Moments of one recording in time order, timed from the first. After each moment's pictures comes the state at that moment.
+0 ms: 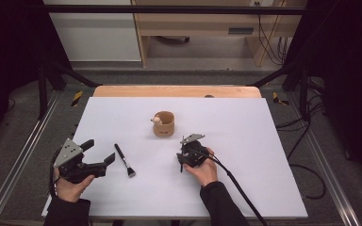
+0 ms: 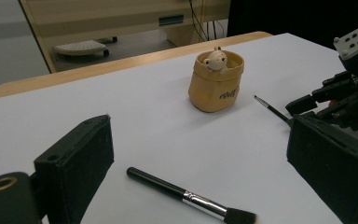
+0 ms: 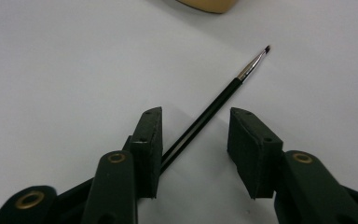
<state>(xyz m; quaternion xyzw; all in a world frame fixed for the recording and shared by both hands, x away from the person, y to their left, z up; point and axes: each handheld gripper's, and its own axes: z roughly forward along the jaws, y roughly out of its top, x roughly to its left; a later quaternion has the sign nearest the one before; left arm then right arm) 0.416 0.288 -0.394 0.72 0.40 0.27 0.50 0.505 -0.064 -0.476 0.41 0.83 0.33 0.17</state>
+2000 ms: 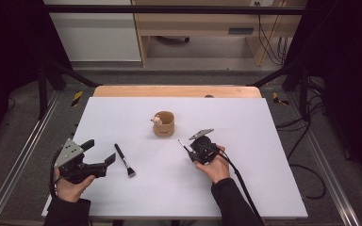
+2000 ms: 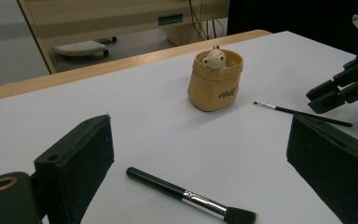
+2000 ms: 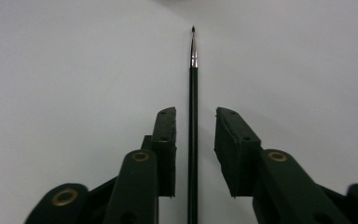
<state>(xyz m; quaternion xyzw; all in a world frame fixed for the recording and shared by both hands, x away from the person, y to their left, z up) 0.416 0.287 -0.393 0.72 0.39 0.27 0.50 0.504 -0.091 -0.447 0.41 0.85 0.29 0.15</state>
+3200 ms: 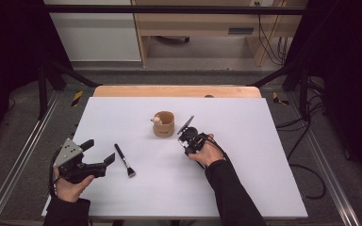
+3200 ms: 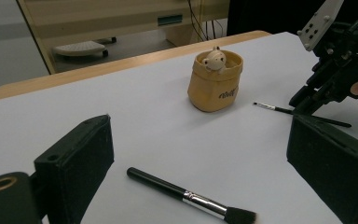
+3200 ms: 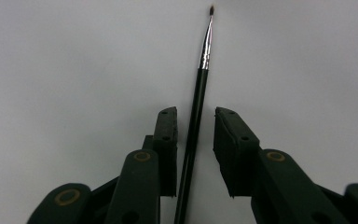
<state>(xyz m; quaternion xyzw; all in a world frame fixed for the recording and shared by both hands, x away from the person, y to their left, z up) 0.416 0.289 -0.393 0.72 0.39 0.27 0.50 0.548 -0.059 -0.446 0.38 0.91 0.14 0.09</state>
